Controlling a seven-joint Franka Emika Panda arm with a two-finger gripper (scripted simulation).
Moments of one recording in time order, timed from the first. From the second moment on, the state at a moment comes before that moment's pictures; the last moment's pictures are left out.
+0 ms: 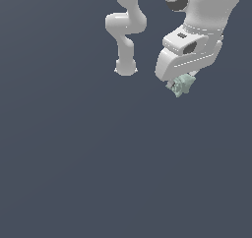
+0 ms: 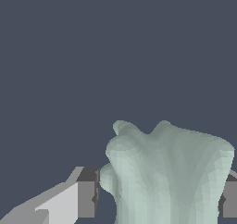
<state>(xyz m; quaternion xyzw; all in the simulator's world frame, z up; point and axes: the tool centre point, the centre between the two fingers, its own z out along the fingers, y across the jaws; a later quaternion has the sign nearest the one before) -0.037 0.178 0.344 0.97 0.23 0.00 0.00</state>
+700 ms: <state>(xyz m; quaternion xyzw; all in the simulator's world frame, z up) -0.054 0.223 0.441 0.97 0.23 0.00 0.00</state>
